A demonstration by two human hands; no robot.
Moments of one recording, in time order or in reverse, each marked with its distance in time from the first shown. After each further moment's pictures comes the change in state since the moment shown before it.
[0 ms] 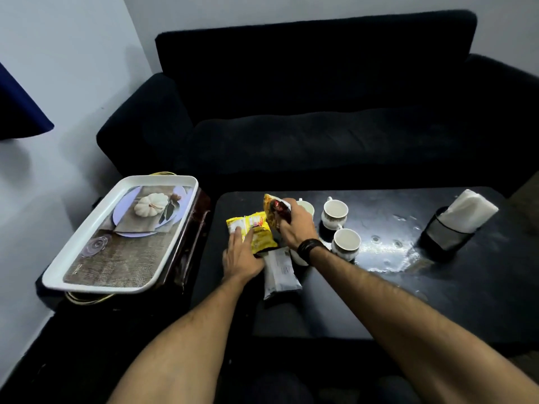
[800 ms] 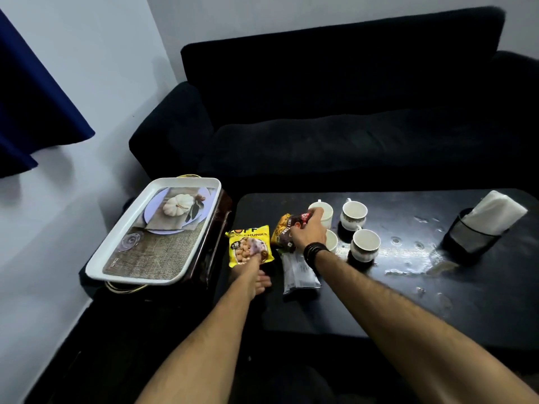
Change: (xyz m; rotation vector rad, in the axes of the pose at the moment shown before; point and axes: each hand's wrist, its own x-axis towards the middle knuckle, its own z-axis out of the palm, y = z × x) left_hand -0.036 -0.013 -0.015 -1.032 -0.134 -0.830; right_hand -0.021 -0.021 0.019 0.251 0.084 0.361
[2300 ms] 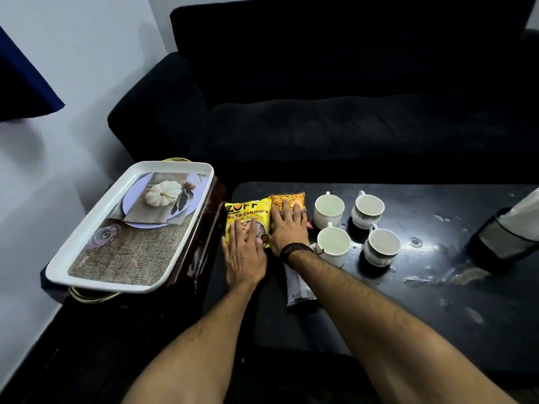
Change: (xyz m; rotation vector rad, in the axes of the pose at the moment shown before) left_hand 0.090 0.000 0.015 0.994 0.412 0.965; right_hand 0.051 0.033 0.074 -0.932 -0.267 -0.440
